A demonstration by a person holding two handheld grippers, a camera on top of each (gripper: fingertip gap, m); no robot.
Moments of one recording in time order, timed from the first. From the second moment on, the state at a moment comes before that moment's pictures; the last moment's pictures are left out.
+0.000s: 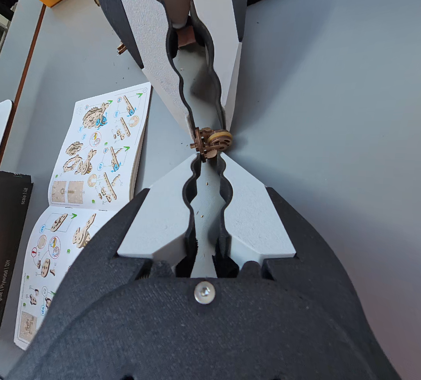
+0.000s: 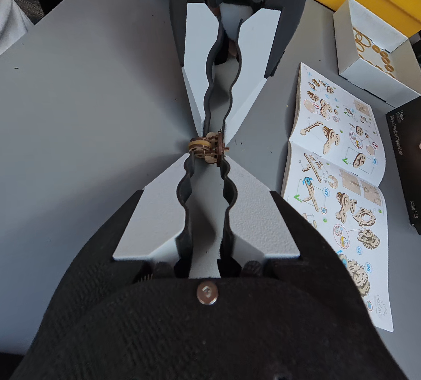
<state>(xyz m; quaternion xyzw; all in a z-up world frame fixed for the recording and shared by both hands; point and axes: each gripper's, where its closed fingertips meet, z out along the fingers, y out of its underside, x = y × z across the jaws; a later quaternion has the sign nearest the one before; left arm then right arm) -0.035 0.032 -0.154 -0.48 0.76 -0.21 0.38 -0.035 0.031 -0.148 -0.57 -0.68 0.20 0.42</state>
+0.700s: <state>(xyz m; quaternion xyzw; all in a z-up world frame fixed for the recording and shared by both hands) -0.034 0.031 -0.155 -0.49 0.76 -0.21 0.37 -0.033 0.029 -0.151 -0.60 -0.67 0.20 0.39</state>
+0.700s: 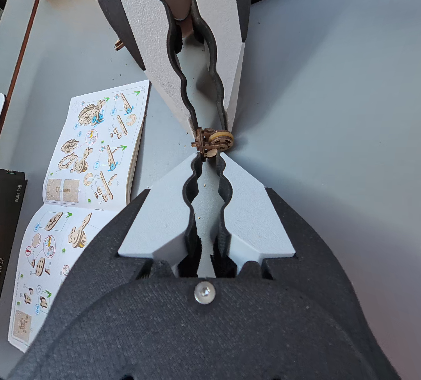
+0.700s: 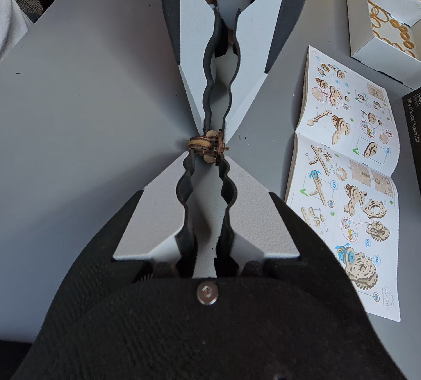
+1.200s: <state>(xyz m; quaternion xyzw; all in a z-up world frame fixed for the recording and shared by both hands) -0.032 0.024 -0.155 -0.47 0.76 -0.23 0.38 -0.029 0.025 -0.150 -0.58 -0.68 0.20 0.38</state>
